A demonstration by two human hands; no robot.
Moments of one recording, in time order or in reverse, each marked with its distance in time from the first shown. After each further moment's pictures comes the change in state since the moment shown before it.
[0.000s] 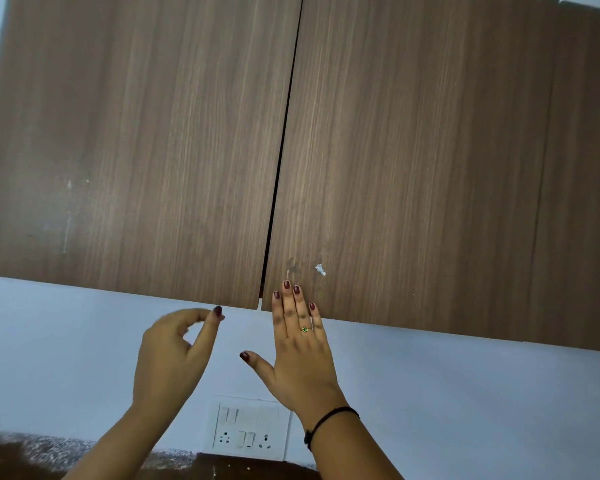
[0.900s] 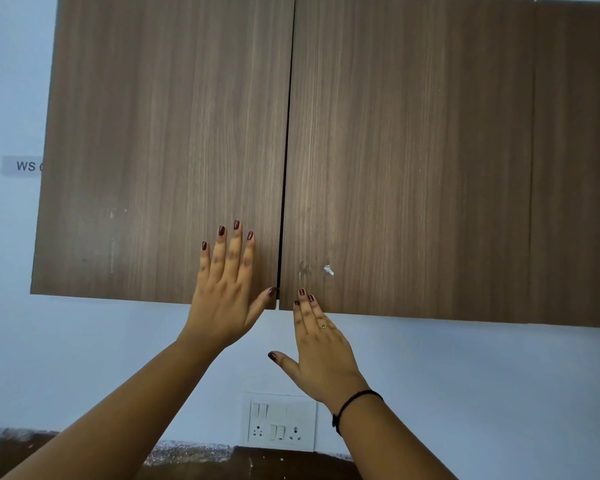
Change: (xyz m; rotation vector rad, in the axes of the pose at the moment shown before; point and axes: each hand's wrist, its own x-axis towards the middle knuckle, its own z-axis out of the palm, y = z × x) left_hand 0.064 0.034 0.001 0.820 -0.011 0.631; right_hand -0.012 0.003 -0.036 0.151 -0.162 -0.019
